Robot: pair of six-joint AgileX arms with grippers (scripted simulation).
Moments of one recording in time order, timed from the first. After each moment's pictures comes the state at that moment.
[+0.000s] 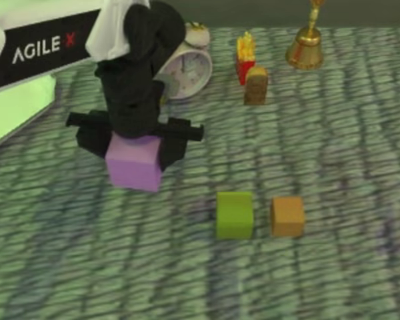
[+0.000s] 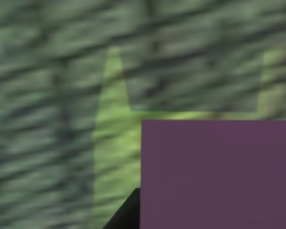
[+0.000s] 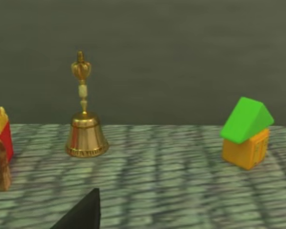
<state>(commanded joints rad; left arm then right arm) -0.50 2.09 1.66 -1.13 0.00 -0.31 0.01 0.00 0.00 0.00 0.00 0.00</state>
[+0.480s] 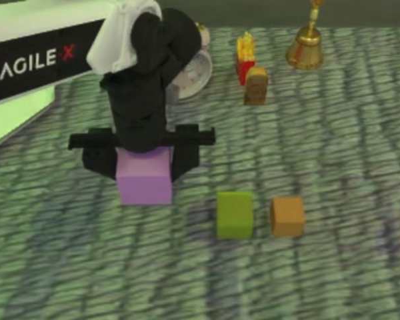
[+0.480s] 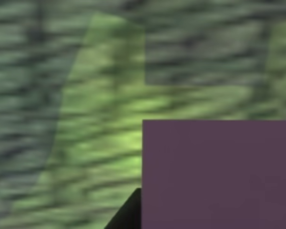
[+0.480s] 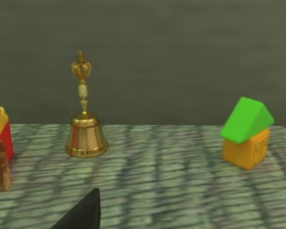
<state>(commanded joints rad) -0.58 1.99 1.57 -1.14 0.00 -0.57 0.01 0.00 0.00 0.00 0.00 0.00</state>
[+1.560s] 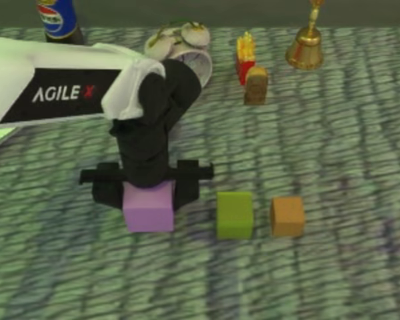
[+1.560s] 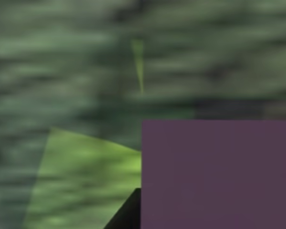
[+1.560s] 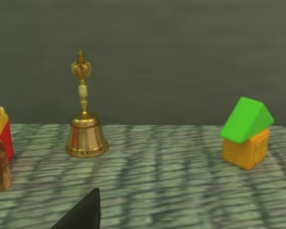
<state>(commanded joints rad) -0.58 2.07 1.39 -0.89 0.00 -0.57 0.01 0.00 0.00 0.00 0.00 0.00</state>
